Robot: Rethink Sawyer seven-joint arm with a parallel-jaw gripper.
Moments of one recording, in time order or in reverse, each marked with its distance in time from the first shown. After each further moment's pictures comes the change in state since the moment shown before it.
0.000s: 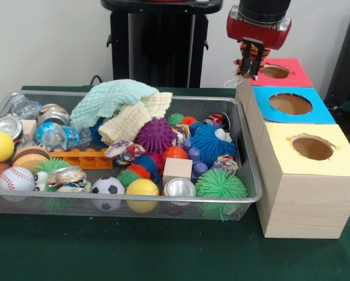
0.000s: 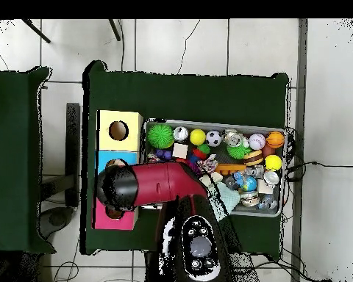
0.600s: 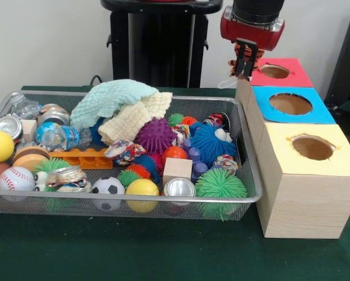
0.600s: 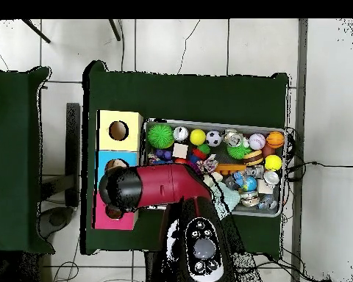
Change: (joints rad) arm -0.005 0.000 -0.013 0.009 -0.002 -0.023 0.000
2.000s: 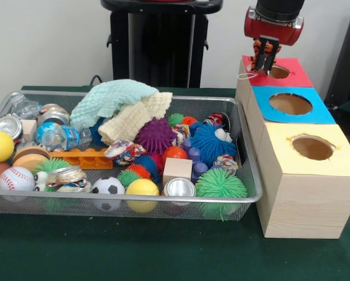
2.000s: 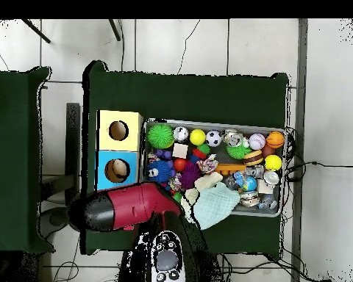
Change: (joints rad) arm 0.109 -0.014 -0.006 0.107 0.001 -0.105 0.000
